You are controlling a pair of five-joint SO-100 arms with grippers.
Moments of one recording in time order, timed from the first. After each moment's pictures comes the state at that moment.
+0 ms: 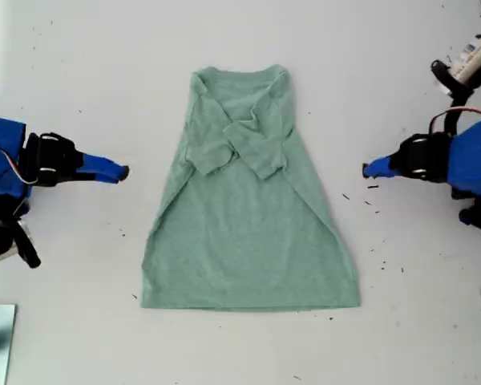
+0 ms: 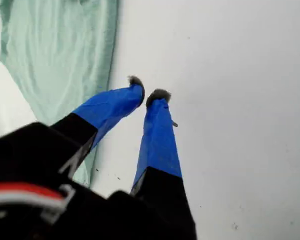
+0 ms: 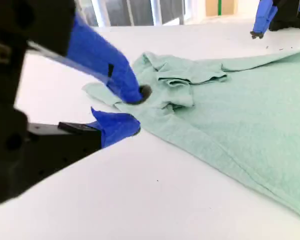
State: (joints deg) arm 0 -9.8 206.1 184.4 60.1 -0.4; arm 1 14.7 199.8 173.8 74.1 -9.1
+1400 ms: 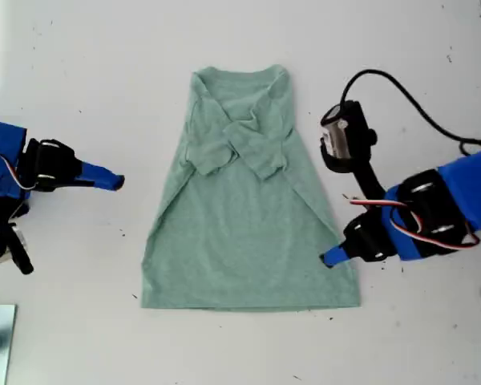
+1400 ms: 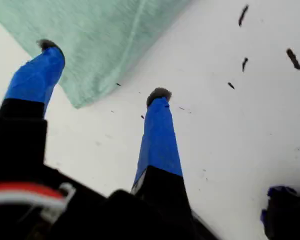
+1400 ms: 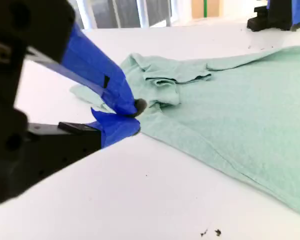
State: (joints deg) arm 0 -6.2 206.1 184.4 60.1 -0.4; arm 1 -14.3 114.8 114.2 78.2 -10.5
